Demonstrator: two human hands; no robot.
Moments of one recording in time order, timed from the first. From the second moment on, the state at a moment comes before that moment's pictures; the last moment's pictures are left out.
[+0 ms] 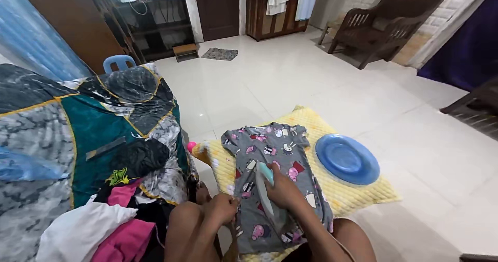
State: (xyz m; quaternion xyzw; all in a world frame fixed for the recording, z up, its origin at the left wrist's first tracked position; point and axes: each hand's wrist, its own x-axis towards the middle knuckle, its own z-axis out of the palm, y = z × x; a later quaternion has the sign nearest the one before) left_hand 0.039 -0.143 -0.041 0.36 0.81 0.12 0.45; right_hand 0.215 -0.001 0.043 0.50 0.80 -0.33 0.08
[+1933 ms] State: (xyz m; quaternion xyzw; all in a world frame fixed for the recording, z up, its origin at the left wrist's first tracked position) left_hand -0.124 0.044 -0.058 0.36 0.78 0.49 0.16; right_hand 0.103 0.053 0.044 0.47 0.80 -0.38 0.06
